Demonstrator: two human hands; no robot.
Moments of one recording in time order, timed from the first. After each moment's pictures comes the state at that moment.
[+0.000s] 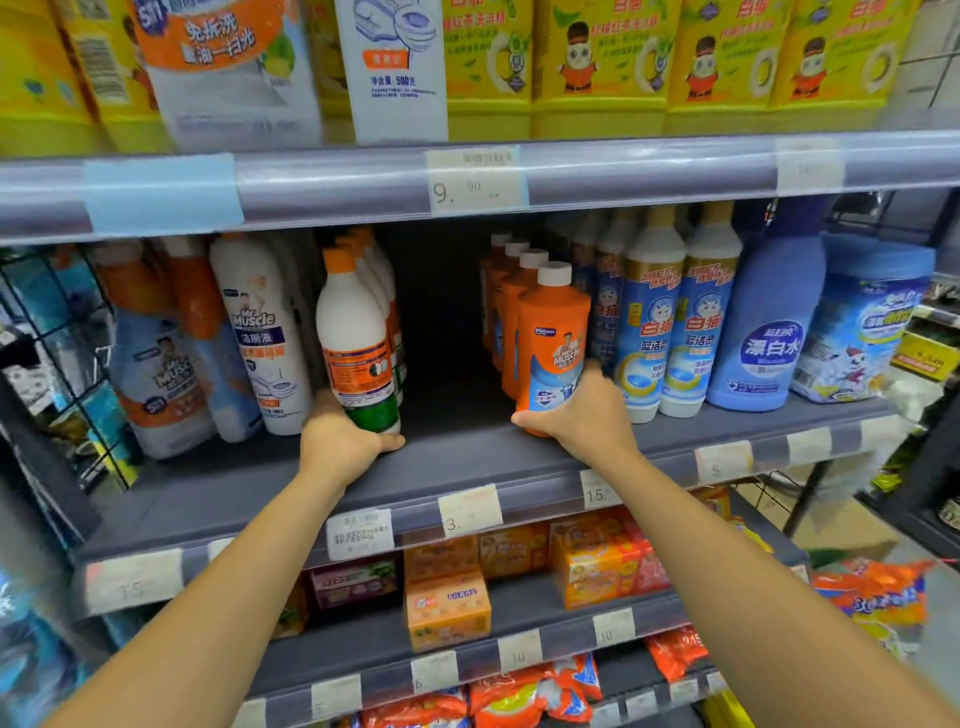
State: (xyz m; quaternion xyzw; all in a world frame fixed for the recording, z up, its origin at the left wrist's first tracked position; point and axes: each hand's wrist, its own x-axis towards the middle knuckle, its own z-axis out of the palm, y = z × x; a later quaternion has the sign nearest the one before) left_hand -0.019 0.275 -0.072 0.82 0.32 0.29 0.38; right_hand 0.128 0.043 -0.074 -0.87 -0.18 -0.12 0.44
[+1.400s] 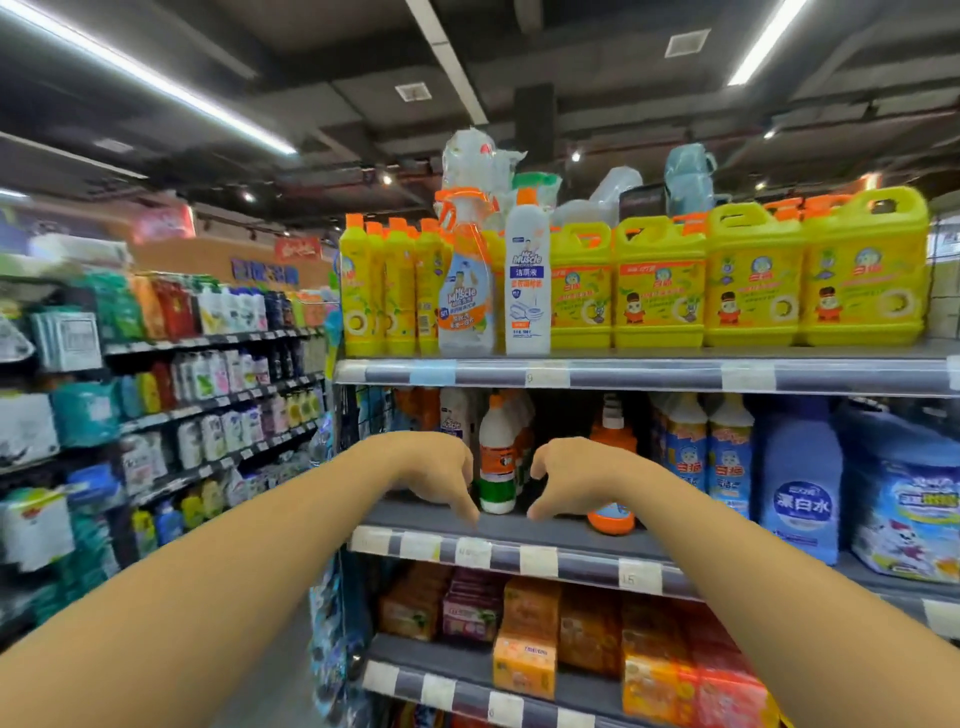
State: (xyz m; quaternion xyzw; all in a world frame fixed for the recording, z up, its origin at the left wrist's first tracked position) left_hand -0.220 0.062 0.144 0.96 0.28 -0.08 0.03; right_hand -0.084 -0.077 0.130 -0.81 -0.59 0.03 0.06
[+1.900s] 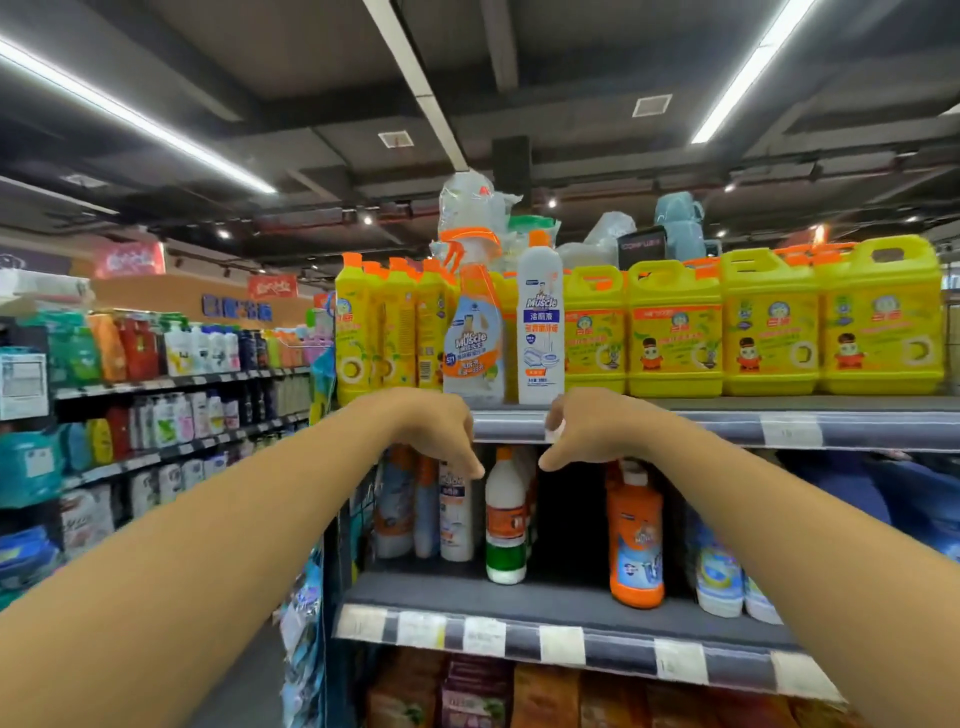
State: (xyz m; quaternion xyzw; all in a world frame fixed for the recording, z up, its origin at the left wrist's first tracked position) left_hand -0.210 0.115 0.236 0.96 0.28 -0.01 -0.03; right_hand -0.077 -0.030 0.220 -0.83 -0.54 -0.07 0.13
